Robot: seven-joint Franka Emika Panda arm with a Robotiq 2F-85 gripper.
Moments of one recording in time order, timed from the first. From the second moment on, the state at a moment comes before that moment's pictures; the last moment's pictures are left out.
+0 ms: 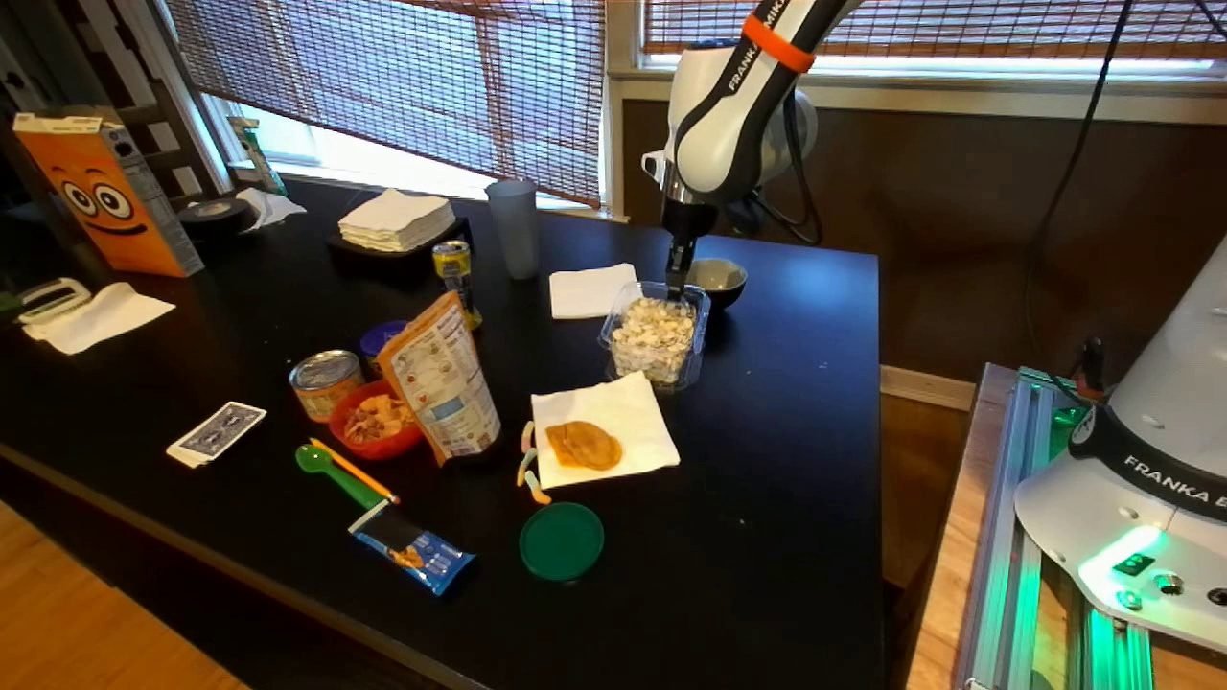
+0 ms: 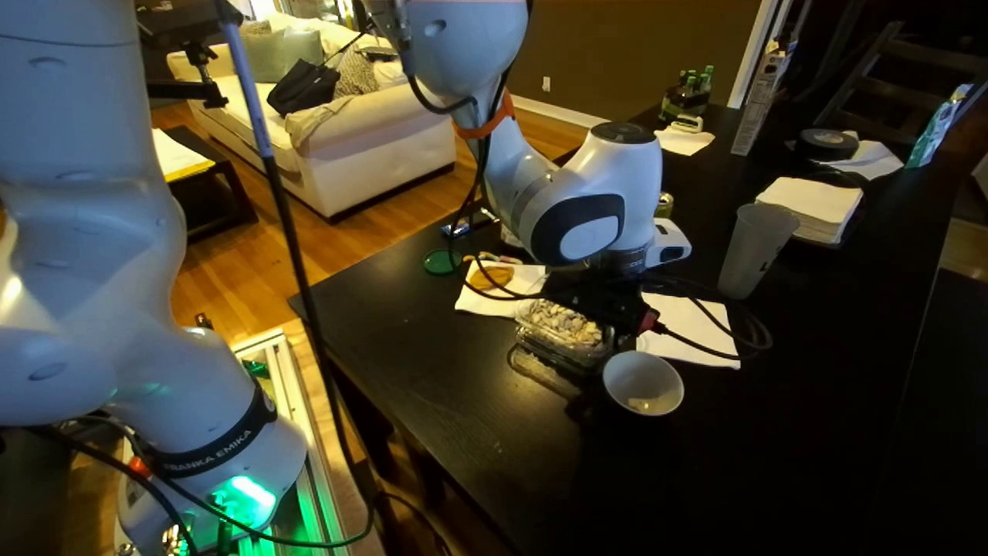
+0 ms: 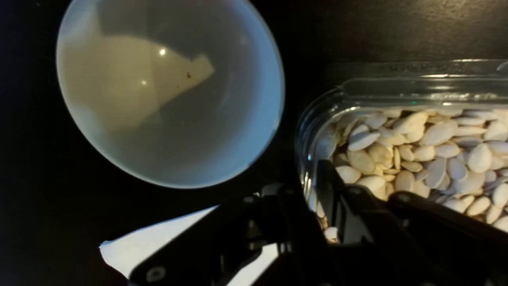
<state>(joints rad) -0.22 0.35 0.00 -2.32 -0.09 2.82 -0.50</state>
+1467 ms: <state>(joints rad) 0.13 -0.19 0.14 -2.33 -0.15 2.22 0.52</state>
